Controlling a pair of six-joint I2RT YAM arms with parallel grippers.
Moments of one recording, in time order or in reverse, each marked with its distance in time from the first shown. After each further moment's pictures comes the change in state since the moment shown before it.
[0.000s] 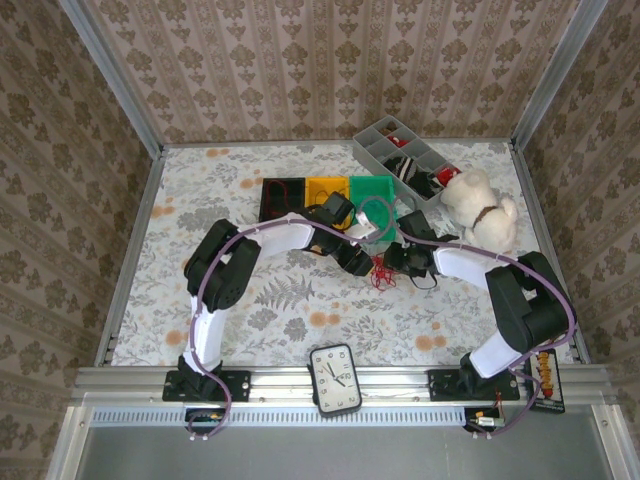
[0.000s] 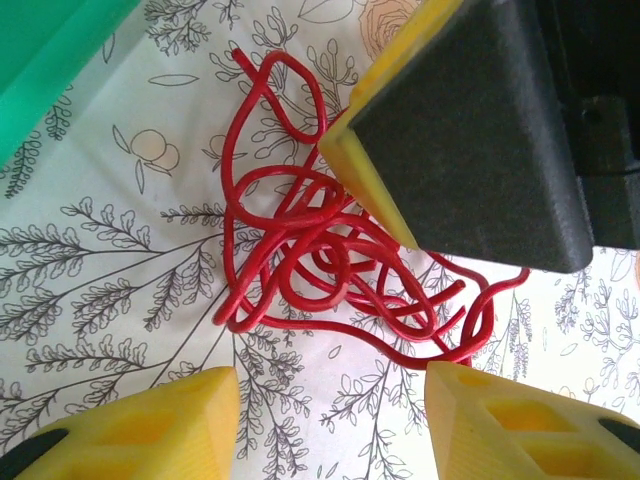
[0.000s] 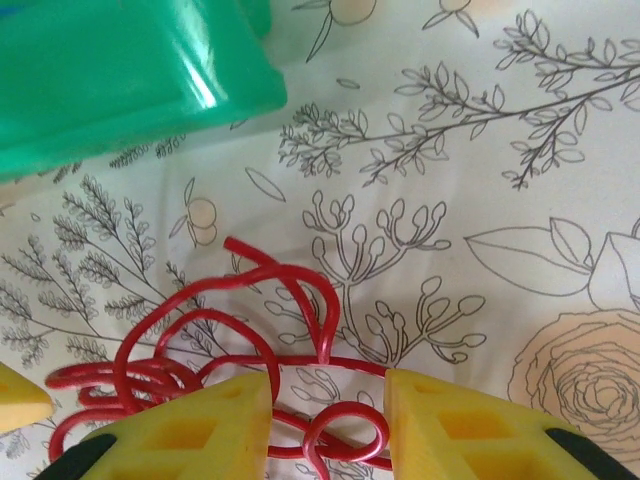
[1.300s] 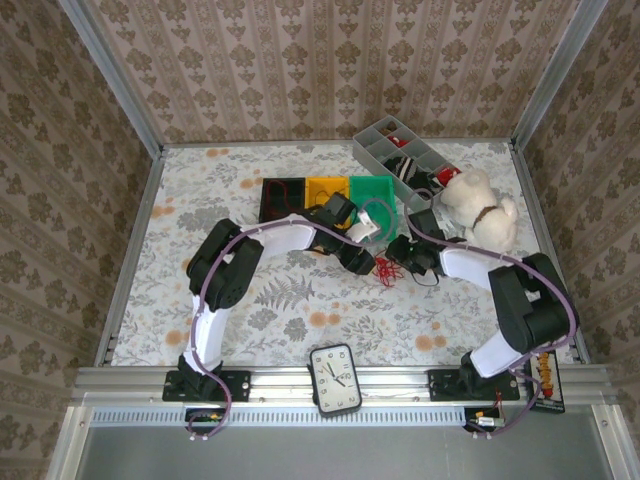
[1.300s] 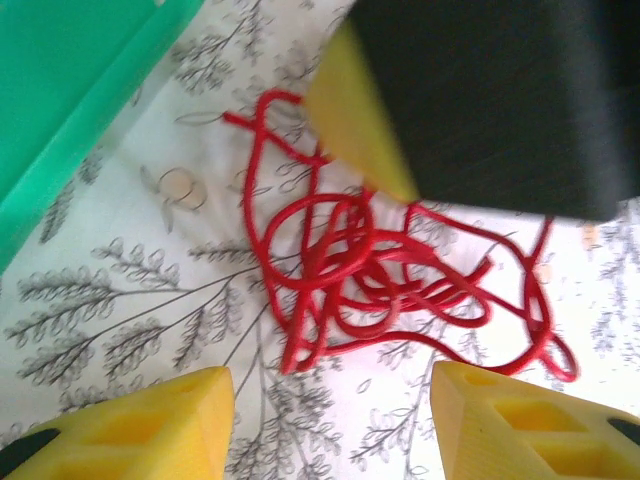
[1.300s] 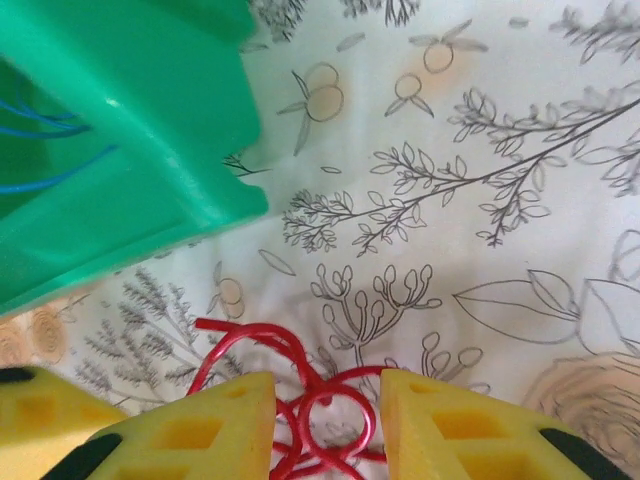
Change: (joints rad) left arm -0.002 0.015 -0.007 0.066 -0.048 0.006; right arm -0.057 -0.040 -0.048 0.123 -0.038 0.137
